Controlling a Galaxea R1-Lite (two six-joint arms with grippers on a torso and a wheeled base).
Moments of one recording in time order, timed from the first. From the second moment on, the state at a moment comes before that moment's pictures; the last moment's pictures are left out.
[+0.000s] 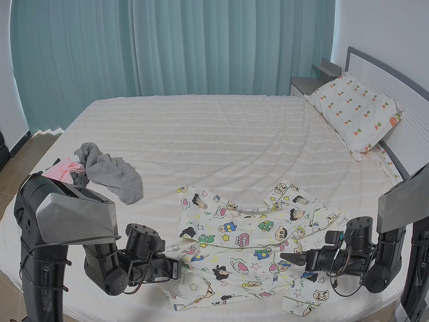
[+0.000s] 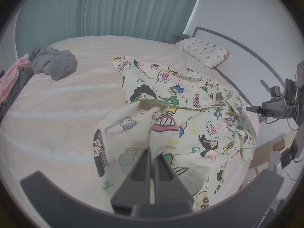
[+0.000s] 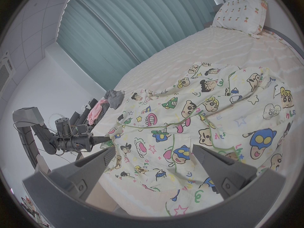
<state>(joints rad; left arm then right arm) -0.44 2.36 -0.48 -1.12 -0.11 -0.25 0.36 2.26 -0.13 -1.55 0.30 0.48</state>
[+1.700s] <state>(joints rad) -0.75 2.34 -0.73 -0.41 0.33 -0.21 0.36 2.26 -0.12 -1.55 0.29 0.47</state>
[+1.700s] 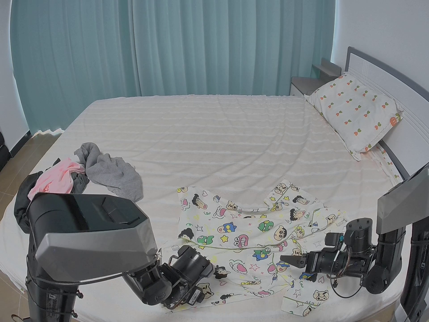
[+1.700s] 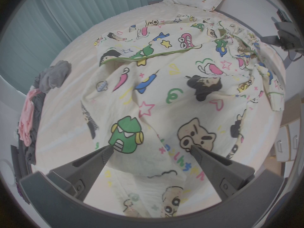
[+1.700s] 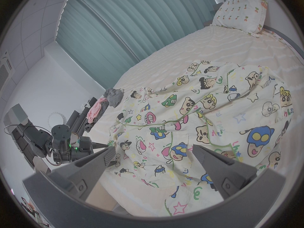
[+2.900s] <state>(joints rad) -0.43 2.07 -0.50 -0.46 0.18 -0.19 0.36 2.26 -0.12 -1.55 0.29 0.47</state>
